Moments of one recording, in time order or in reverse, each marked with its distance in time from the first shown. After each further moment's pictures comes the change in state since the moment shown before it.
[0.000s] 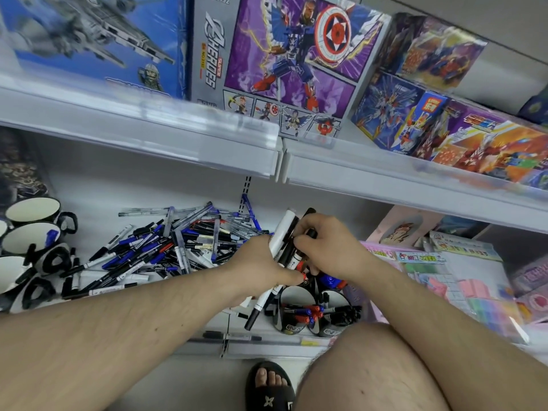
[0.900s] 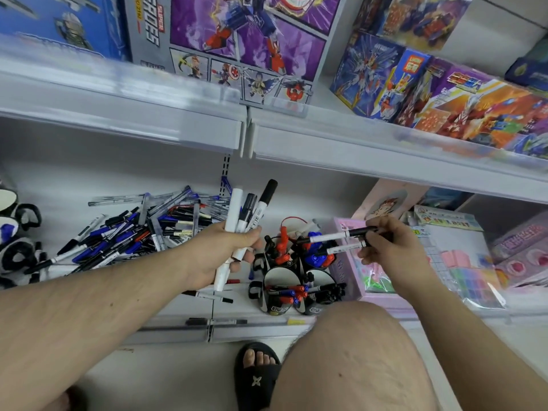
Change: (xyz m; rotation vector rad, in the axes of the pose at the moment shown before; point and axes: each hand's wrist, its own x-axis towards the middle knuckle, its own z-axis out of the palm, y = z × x) left_hand 0.019 -0.020 -0.010 -0.415 -0.036 -0.208; right_hand -0.036 0.134 -0.053 0.529 0.449 0.190
